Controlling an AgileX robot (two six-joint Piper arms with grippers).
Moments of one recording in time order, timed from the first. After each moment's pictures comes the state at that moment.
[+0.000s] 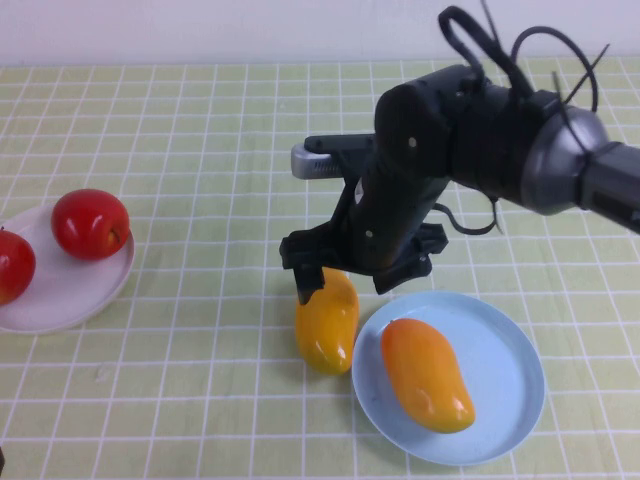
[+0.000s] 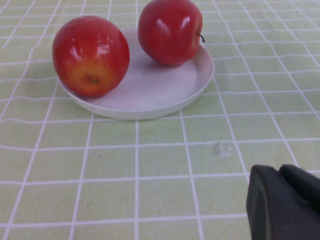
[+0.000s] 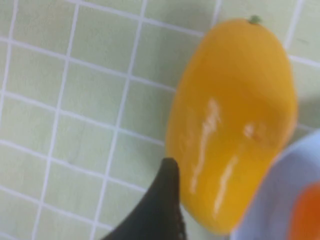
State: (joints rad) right arm 0.71 1.96 -1.69 0.11 1.04 0.41; left arm -0.10 -0.01 0.02 -0.03 0.37 0.03
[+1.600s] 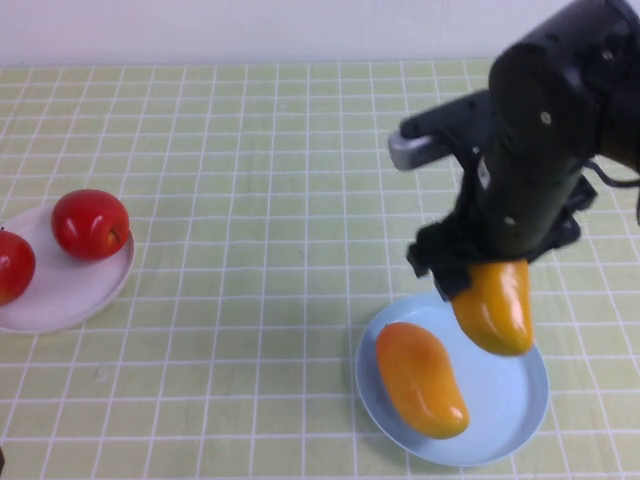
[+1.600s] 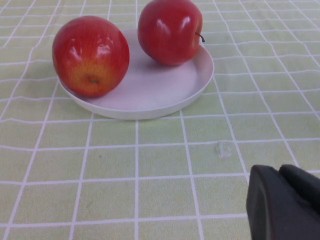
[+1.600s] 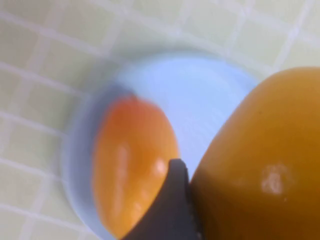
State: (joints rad) right arm 0.67 1.70 -1.53 -0.17 1.23 0.32; left arm -0.10 -0.01 0.02 -0.03 0.37 0.03
